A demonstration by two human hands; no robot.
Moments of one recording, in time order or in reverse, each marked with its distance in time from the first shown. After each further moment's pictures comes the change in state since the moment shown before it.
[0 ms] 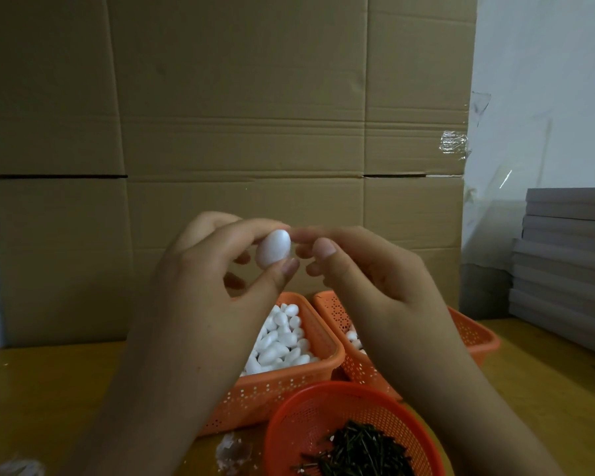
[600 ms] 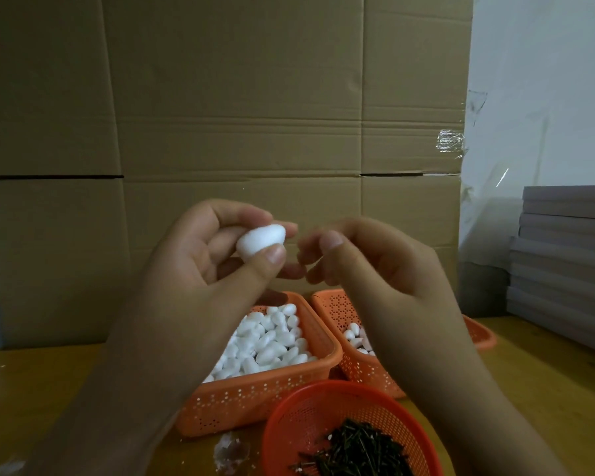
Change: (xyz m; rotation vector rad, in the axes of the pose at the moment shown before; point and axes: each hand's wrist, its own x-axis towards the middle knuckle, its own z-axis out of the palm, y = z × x) left_hand 0.001 -0.001 -0.004 -0.634 -0.153 -0.140; right_hand 0.000 -0.004 -0.005 0.037 0.065 0.013
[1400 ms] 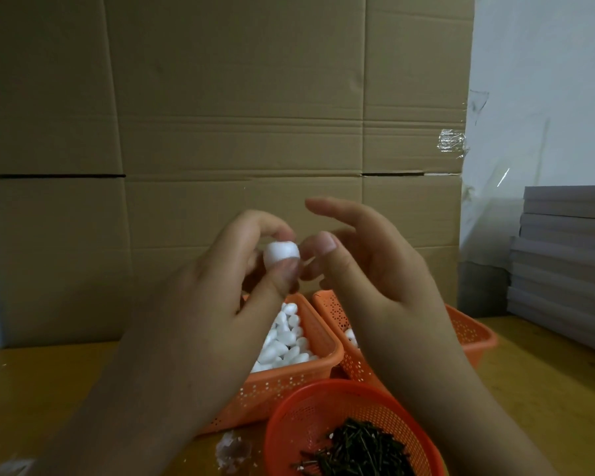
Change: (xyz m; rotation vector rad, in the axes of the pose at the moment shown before) left_hand -0.006 0.013 0.003 0.690 -0.106 0.118; right_hand -0.002 0.005 0.006 0.120 -0.037 -0.046
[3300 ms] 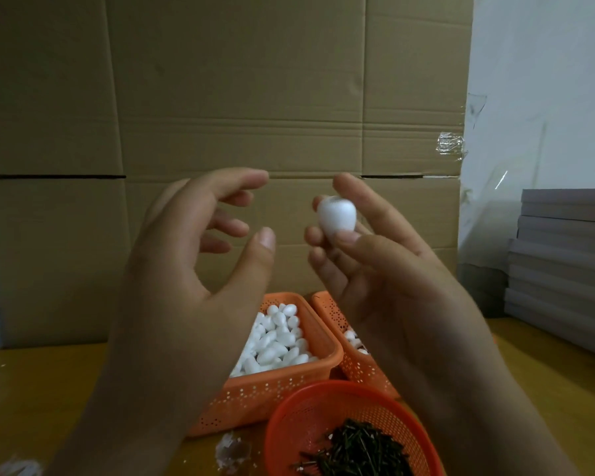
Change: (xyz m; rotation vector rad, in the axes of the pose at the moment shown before) left_hand 0.006 -0.002 -0.001 -0.128 0.370 0.111; right_hand 0.009 -0.012 -0.003 0.899 0.004 0.297
